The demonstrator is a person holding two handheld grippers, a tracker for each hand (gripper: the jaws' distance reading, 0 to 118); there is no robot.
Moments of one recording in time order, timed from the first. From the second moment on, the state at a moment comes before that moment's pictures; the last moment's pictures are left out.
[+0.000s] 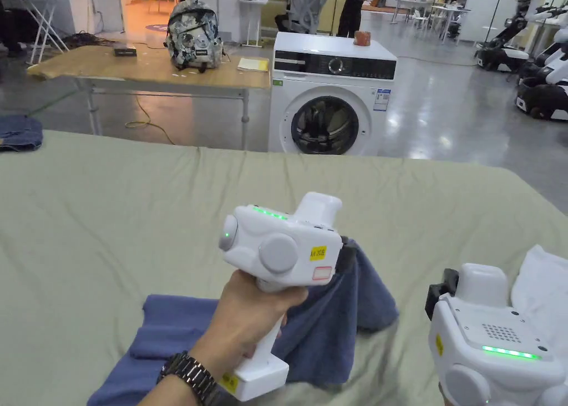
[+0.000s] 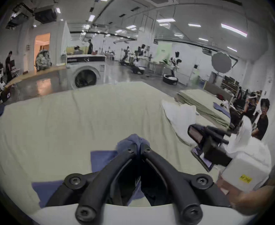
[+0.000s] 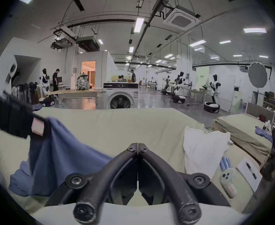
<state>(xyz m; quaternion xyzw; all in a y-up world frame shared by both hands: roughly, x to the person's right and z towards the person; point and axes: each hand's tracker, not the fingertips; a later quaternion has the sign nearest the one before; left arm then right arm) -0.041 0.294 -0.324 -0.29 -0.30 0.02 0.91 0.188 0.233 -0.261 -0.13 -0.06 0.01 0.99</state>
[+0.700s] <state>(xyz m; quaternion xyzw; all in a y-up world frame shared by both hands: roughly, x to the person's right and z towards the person) -0.167 0.275 -0.250 -0.23 -0.12 0.05 0.96 0.151 0.241 -0.265 -0.13 -0.01 0.02 0.99</state>
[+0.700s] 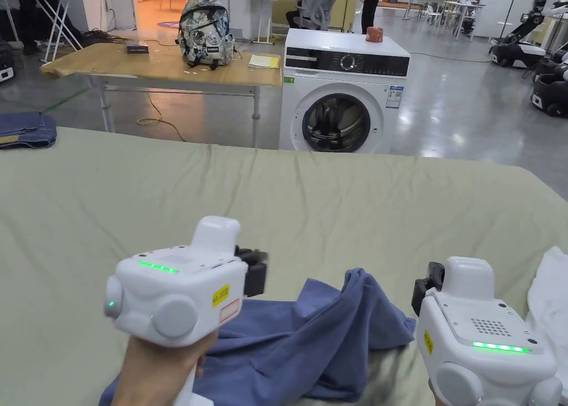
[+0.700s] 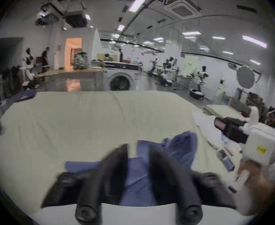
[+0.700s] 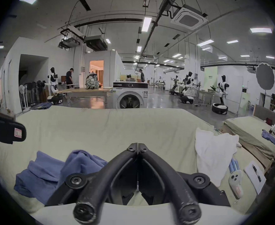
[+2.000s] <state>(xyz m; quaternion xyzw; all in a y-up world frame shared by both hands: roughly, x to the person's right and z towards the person) -0.266 0.147 -0.416 -0.51 0.04 0.04 0.86 0.175 0.217 -0.302 -0.19 -0.02 0.02 0.98</state>
